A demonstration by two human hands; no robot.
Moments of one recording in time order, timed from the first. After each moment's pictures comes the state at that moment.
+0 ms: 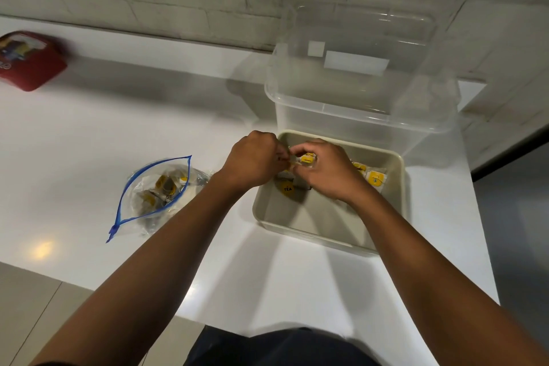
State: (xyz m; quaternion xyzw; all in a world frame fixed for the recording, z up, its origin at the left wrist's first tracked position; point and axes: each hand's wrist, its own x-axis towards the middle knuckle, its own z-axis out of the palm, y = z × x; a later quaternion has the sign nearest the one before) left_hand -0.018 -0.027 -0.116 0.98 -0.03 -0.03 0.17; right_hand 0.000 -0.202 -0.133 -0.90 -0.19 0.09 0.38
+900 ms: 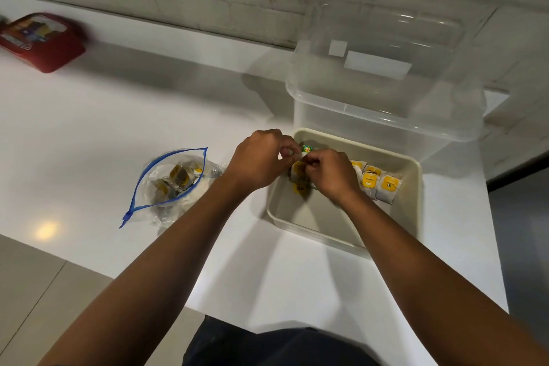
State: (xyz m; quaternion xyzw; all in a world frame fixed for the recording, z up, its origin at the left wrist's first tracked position) left_hand -0.034 -0.008 -0.122 0.96 -0.04 0.04 0.26; right_hand 0.007 -0.177 -0.169 -0.95 -0.11 0.08 0.29
